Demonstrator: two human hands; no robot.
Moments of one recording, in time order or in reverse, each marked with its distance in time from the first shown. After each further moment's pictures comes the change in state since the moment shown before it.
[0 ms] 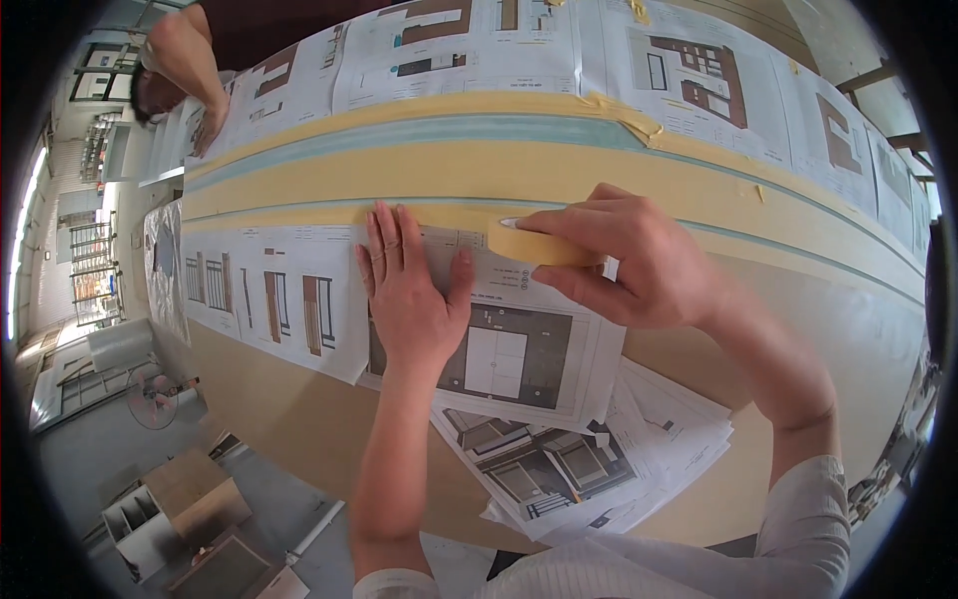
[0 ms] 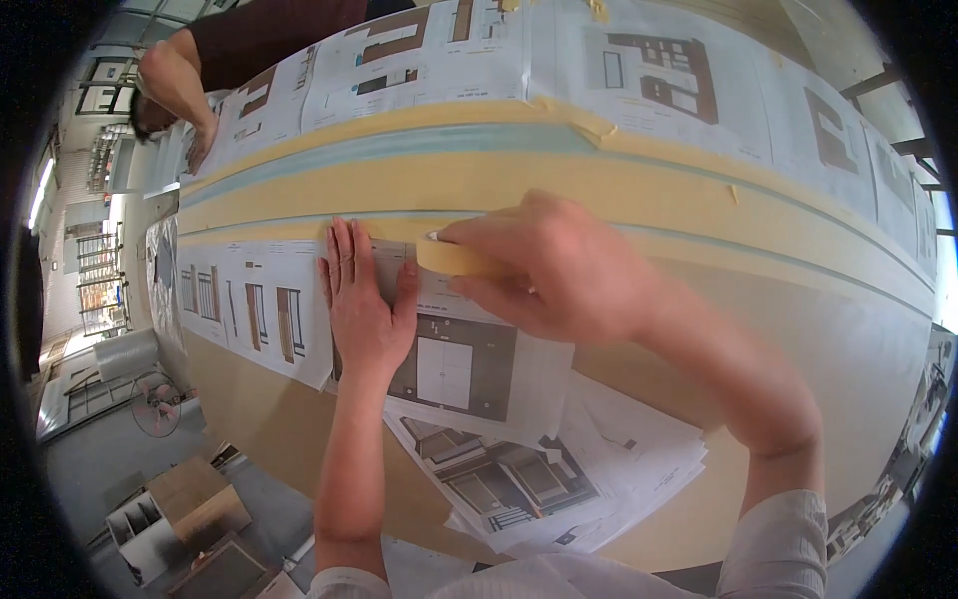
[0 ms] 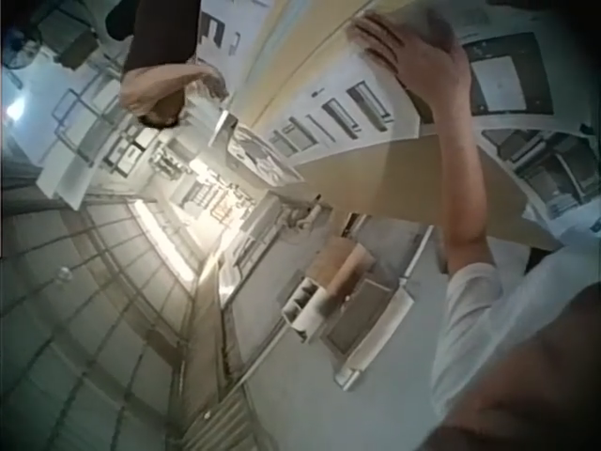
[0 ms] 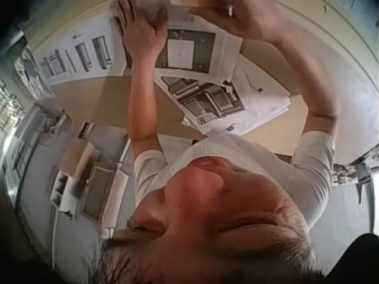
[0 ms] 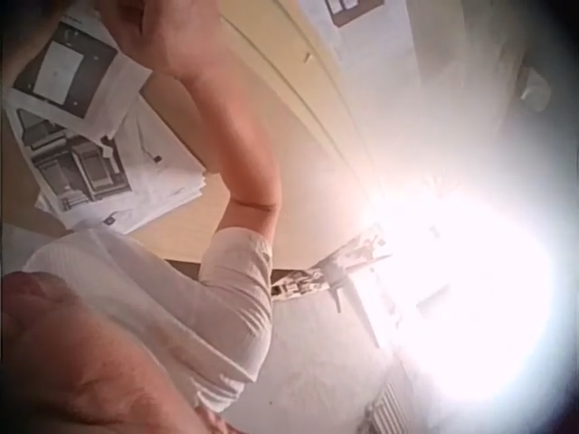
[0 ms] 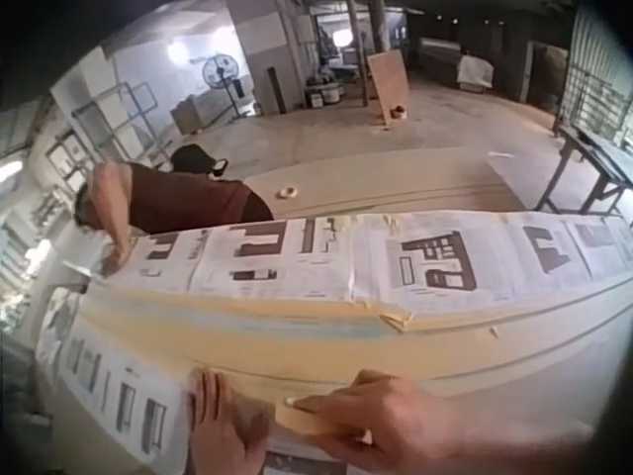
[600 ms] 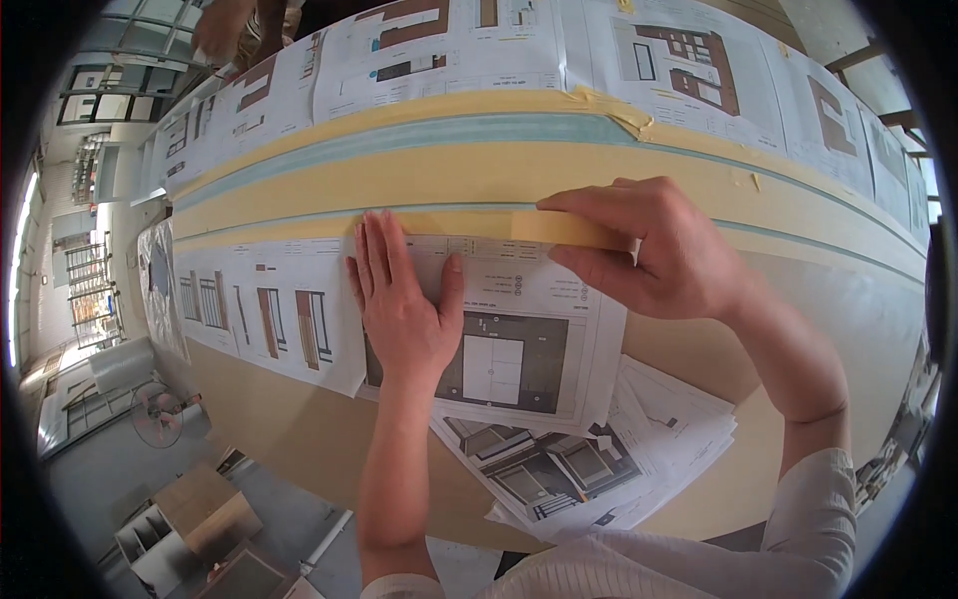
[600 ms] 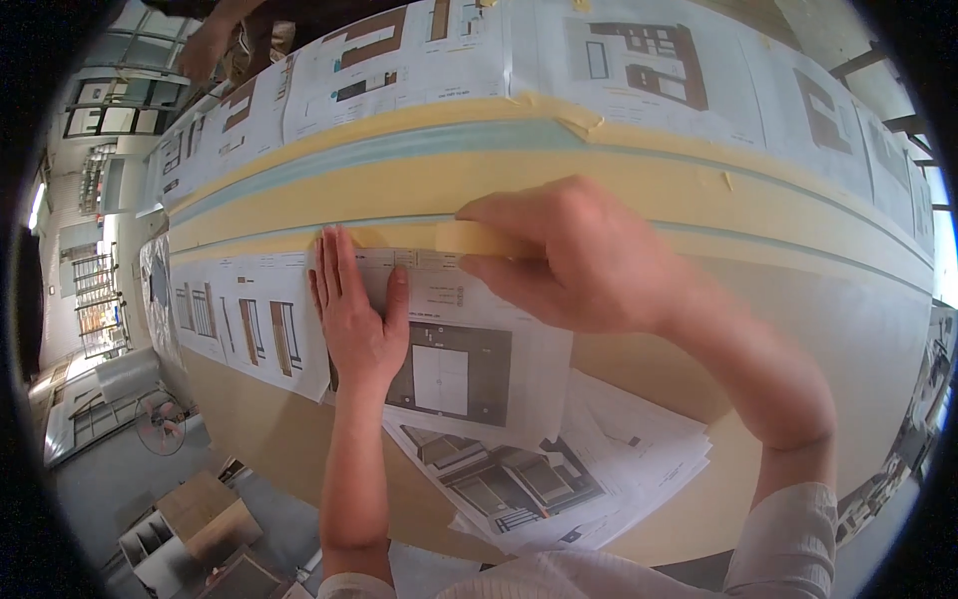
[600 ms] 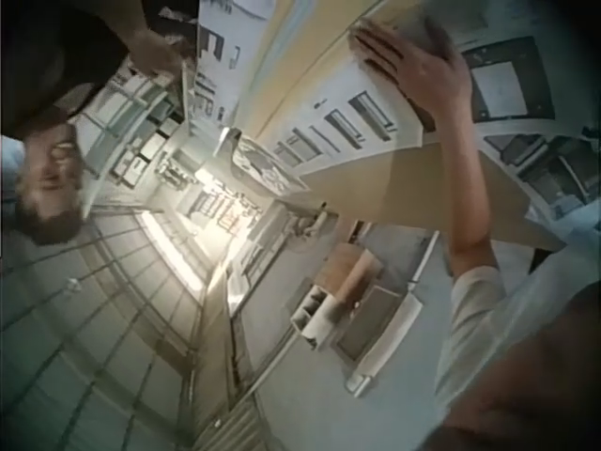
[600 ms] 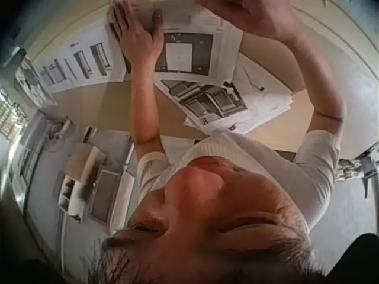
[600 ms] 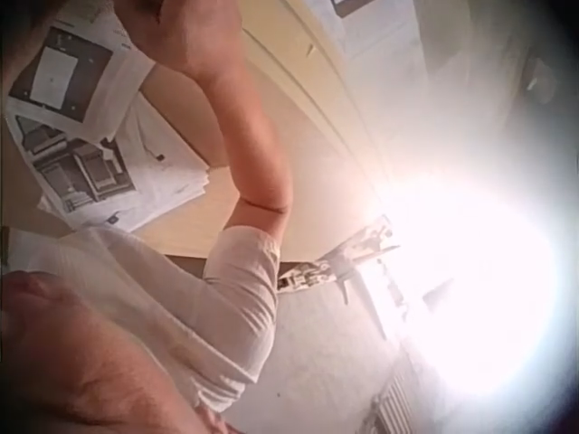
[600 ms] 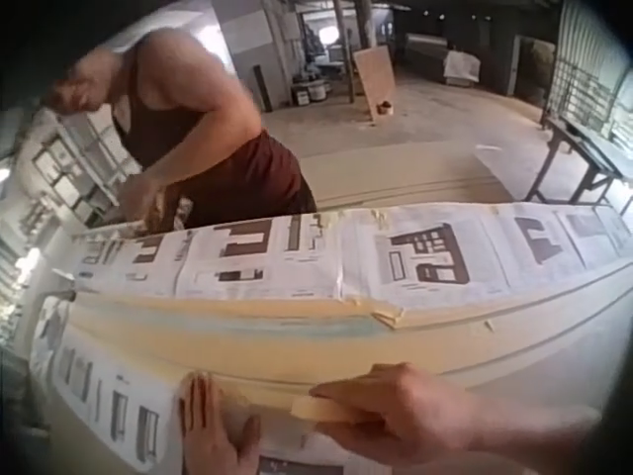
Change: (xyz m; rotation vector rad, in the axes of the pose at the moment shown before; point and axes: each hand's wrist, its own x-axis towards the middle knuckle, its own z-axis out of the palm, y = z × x) left_hand 0.000 0.000 -0.001 -0.073 0.042 0.006; right_hand -0.006 -0.006 -0.018 0.008 0.024 0.203
